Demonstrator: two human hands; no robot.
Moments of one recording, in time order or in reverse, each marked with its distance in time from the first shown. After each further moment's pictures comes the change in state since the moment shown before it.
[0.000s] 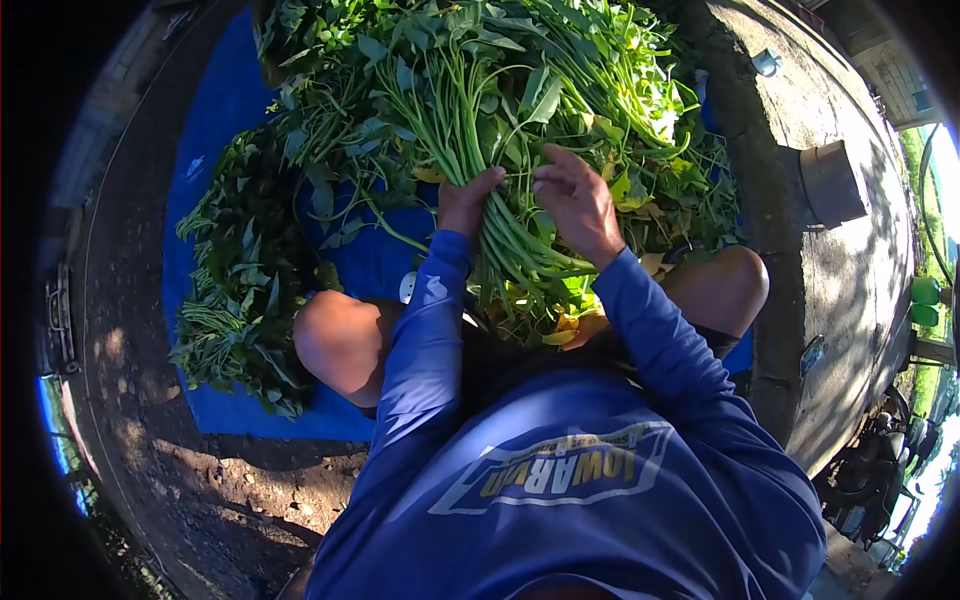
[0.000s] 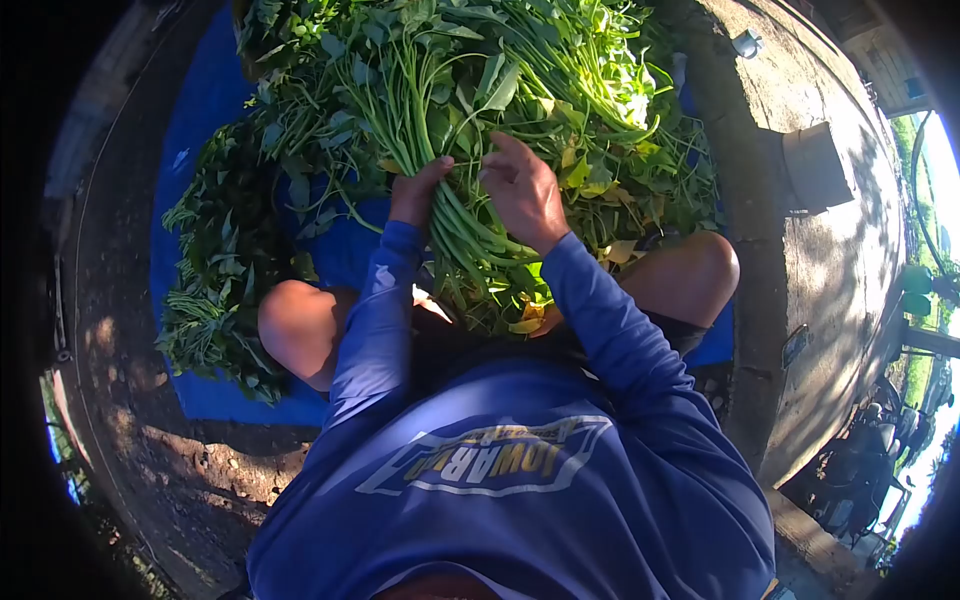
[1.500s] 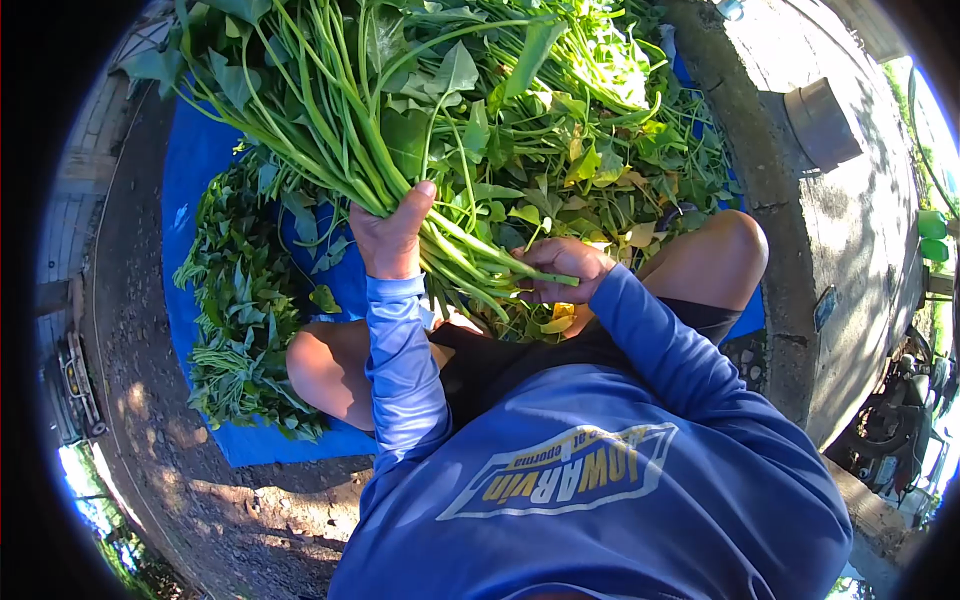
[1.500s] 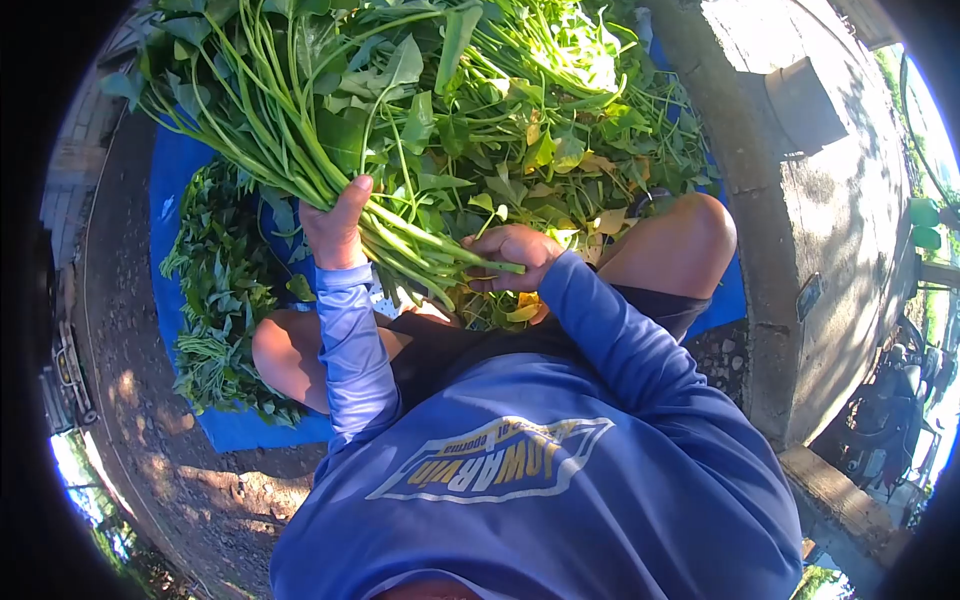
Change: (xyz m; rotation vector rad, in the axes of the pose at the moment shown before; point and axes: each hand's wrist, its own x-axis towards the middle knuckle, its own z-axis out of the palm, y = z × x) left_hand -0.054 0.076 0.023 0.074 0.017 0.483; right_hand -0.068 0.087 -0.021 0.983 -0.474 1.131
